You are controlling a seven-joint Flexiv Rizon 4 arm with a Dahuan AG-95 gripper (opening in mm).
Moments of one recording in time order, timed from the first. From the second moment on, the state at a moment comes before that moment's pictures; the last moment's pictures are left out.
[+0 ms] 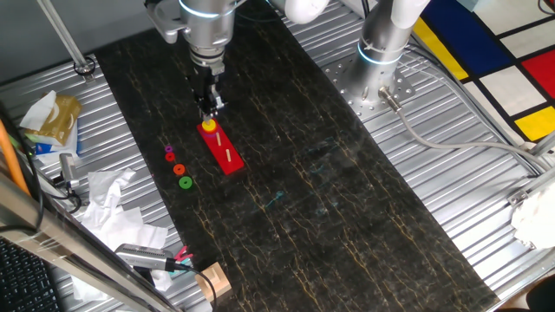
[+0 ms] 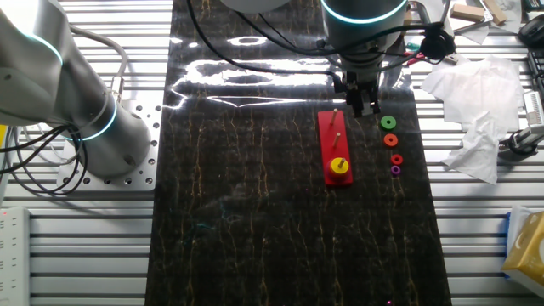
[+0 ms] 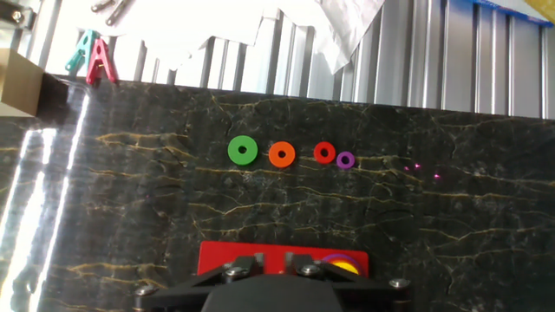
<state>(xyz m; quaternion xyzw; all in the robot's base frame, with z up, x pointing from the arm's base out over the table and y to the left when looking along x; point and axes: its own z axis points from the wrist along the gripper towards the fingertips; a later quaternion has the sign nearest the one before) 0.520 0.001 0.177 -0.08 0.99 0.02 0.10</state>
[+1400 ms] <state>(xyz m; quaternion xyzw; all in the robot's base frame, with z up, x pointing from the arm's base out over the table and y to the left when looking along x) 0.530 -0.007 0.154 -0.11 0.99 0.05 0.07</state>
